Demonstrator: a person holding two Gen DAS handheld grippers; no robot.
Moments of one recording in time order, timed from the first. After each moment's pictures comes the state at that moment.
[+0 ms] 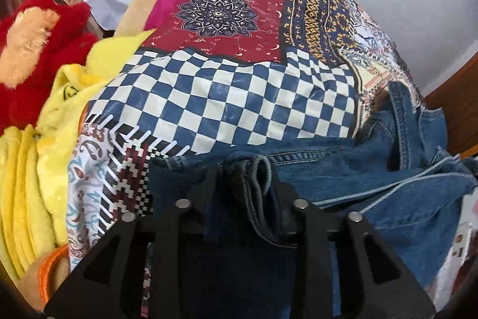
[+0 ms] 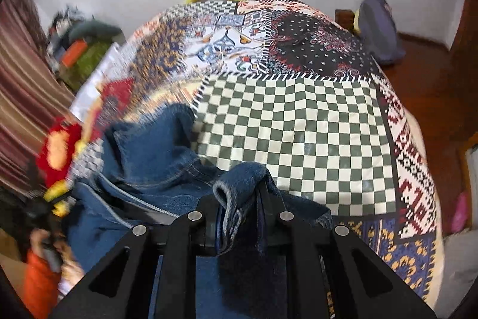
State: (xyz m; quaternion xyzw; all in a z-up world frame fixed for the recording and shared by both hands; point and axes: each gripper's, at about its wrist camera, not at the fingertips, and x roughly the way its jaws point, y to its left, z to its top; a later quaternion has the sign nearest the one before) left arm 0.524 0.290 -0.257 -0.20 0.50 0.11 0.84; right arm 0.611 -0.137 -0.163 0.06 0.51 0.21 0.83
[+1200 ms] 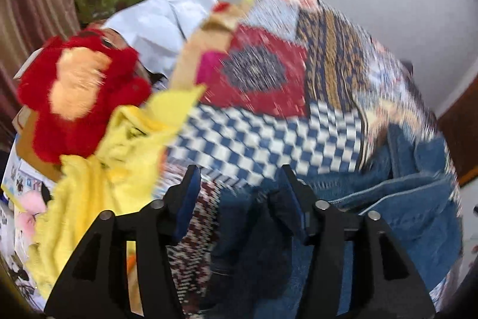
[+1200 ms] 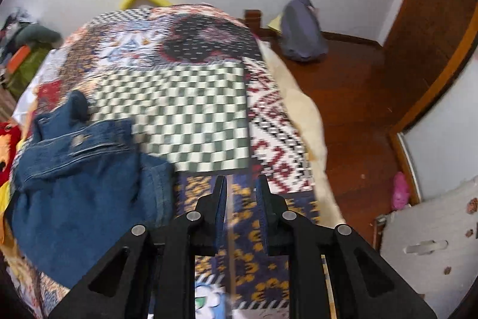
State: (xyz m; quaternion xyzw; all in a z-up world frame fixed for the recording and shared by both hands) left arm 0.489 0.320 -0.183 -0.16 0.44 0.18 0.86; right arm 0.562 -0.243 -0.165 -0.02 0.50 0.05 0.86
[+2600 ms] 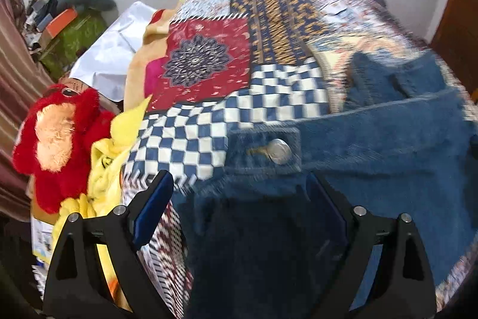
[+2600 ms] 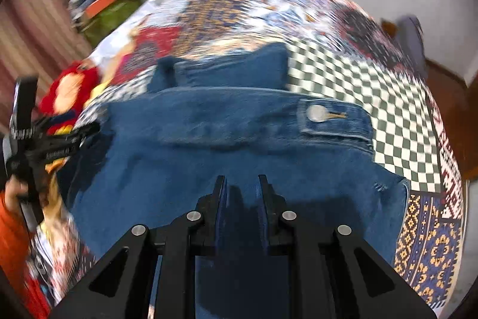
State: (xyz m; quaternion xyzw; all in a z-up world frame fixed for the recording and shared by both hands) left arm 0.513 0.250 -0.212 -0.01 0.49 0.10 0.87; right arm 0.527 -0.036 -0.186 -0.06 0.50 0.26 0.82
